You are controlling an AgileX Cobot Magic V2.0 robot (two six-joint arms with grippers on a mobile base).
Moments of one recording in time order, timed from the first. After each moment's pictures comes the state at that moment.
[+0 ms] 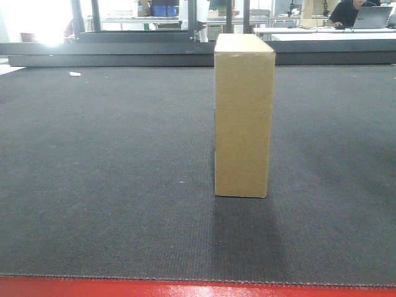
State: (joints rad) left arm -0.06 -0.01 0.03 -0.08 0.12 0.05; right arm 0.36 1.05 -1.14 0.02 0.61 0.15
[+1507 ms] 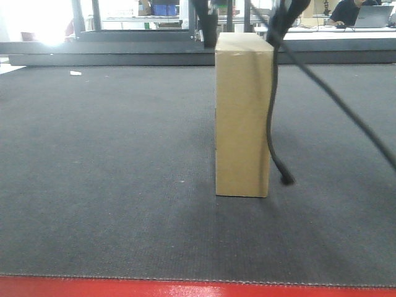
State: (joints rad) left arm -0.06 -0.01 0.03 -0.08 0.12 0.05; right arm 0.60 1.89 -1.83 -0.27 1.13 0.78
